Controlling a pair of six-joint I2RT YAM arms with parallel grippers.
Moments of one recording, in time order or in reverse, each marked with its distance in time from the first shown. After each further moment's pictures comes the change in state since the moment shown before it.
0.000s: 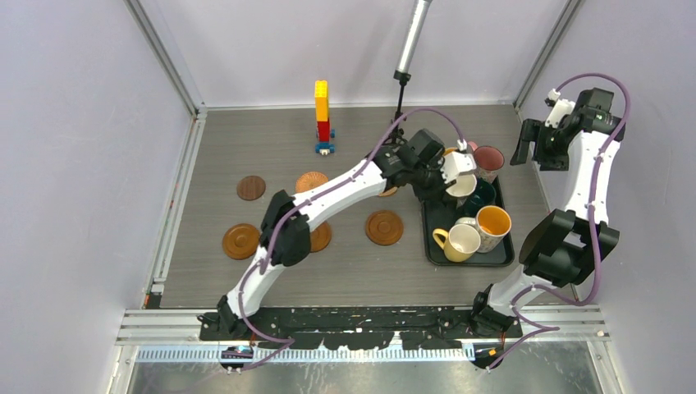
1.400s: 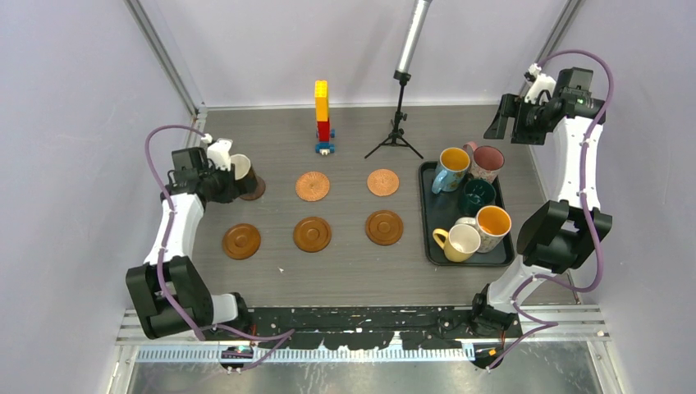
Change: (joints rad) left arm 1.194 -1.007 -1.286 0.190 0.028 -0.040; right arm 0.134 0.086 0.145 0.083 -0.199 0.091
